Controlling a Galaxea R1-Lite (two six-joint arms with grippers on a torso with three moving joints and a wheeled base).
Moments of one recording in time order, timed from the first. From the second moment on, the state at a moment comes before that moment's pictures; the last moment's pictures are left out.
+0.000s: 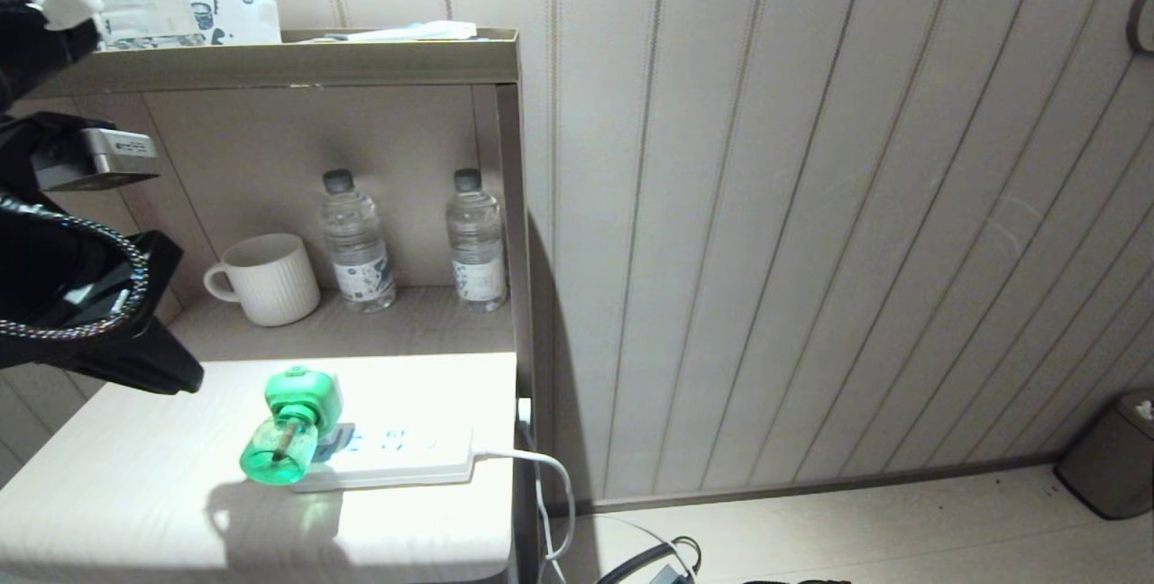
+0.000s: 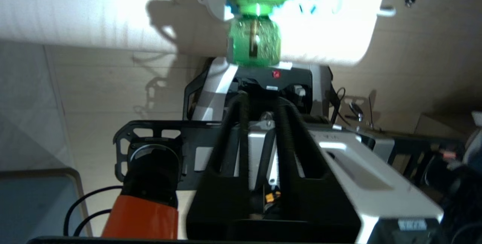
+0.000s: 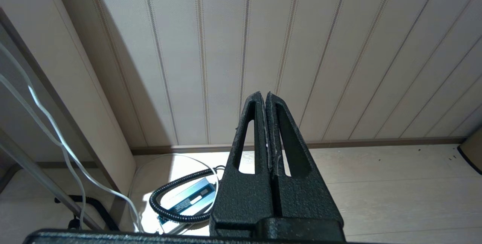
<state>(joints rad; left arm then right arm) -0.37 1.61 -1.89 1.46 0.00 -0.49 0.00 0.01 -0.03 0.09 -0.02 -0.01</state>
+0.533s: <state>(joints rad) -0.41 1.77 -1.88 1.41 0.06 -0.58 0.00 0.01 -0.03 0.09 -0.02 -0.01</state>
